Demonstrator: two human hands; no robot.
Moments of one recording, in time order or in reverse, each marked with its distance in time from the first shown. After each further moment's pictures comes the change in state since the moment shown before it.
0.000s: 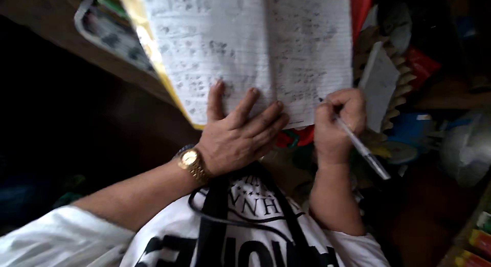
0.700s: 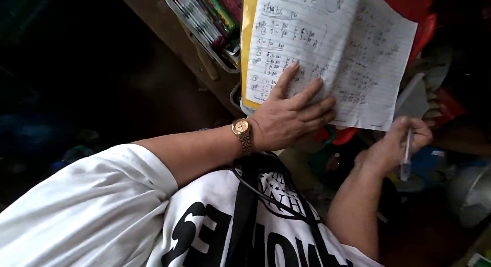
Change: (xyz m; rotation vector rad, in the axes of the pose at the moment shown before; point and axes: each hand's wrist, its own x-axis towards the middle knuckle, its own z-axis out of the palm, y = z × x) left_hand 0.001 -0.003 -0.010 -0.018 -0.048 0.014; right_hand -0.017 0.015 -0.028 0.184 0.211 0.435
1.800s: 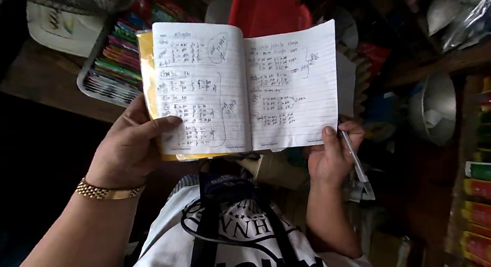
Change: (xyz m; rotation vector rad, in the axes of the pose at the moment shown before) left_hand -0.029 -0.087 -0.062 -1.604 0.071 -0.939; right_hand -0.065 -0.039 -0.010 0.655 0.081 0.023
